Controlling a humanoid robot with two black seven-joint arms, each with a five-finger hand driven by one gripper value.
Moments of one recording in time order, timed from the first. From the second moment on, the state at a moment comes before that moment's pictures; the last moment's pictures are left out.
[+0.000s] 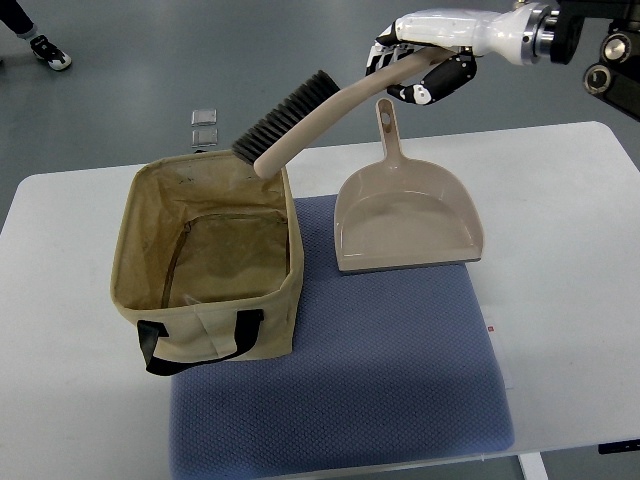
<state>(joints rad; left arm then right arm) 0.01 0.00 -0.15 -0.16 -0.06 -0.02 0.09 1.38 -0.51 0.22 0.96 -1.35 0.27 0.40</state>
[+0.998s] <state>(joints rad) 0.01 0.00 -0.15 -0.16 -0.06 -0.02 0.09 1.35 -0.16 0.14 0.83 -1.57 0.14 0.35</state>
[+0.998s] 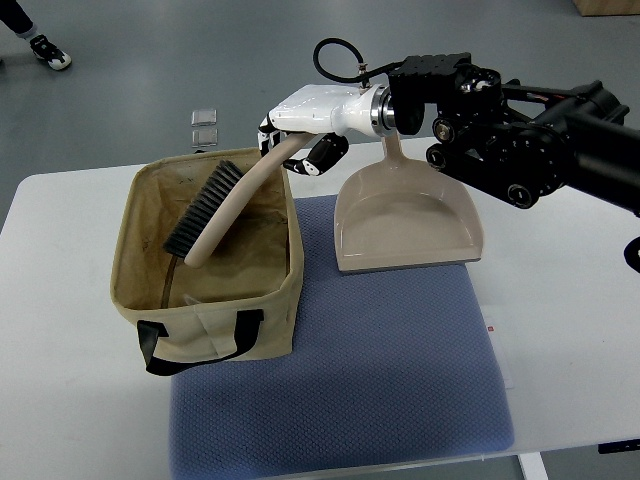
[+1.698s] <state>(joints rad) 0.01 0.00 -0.15 -0.16 -0.06 -0.02 0.09 1.34 -0.19 0.16 0.84 -1.55 0.14 0.36</state>
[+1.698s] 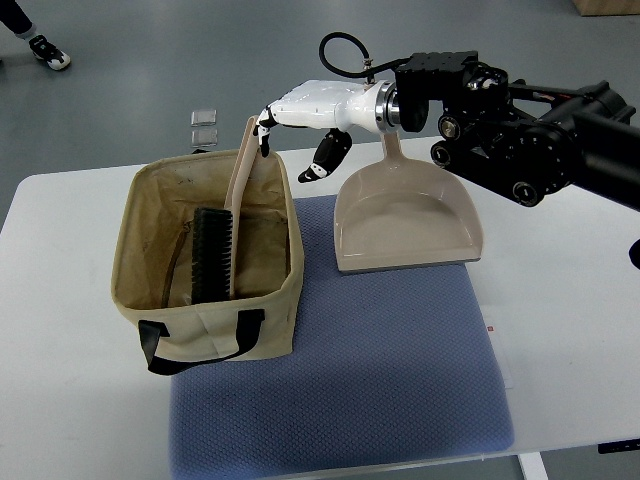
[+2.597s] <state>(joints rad) 0.01 0.00 -0.15 -0.16 -0.06 -0.02 0.09 0.86 -0.26 0.89 0.74 -0.78 0.14 0.36</state>
